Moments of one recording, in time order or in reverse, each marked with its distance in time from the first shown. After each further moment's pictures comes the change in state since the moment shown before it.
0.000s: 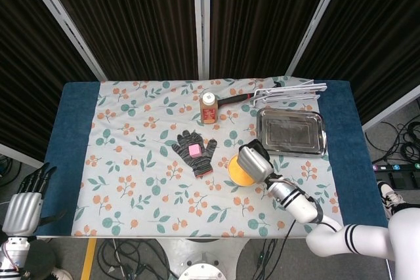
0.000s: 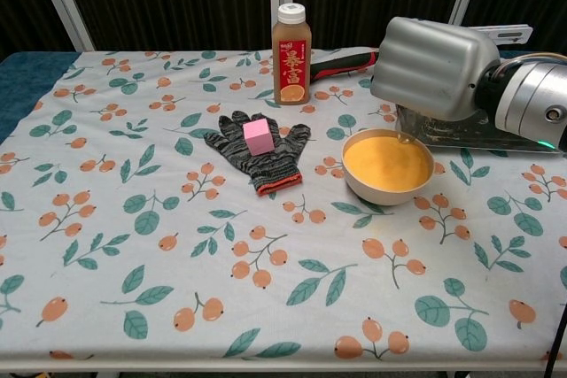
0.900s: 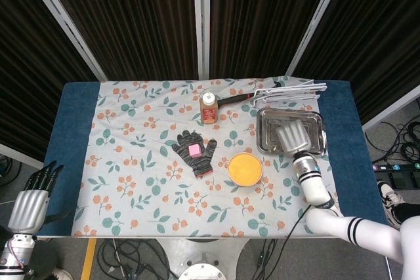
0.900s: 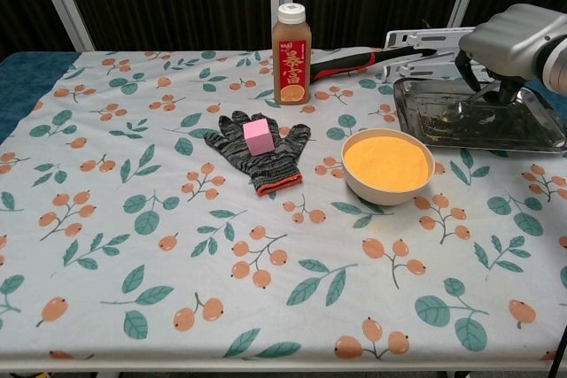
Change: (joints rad) left arm -0.022 0.023 0.001 -0.067 0.004 -0.028 0.071; right arm -0.066 -0.007 0.204 0.142 0.498 -0.104 0.524
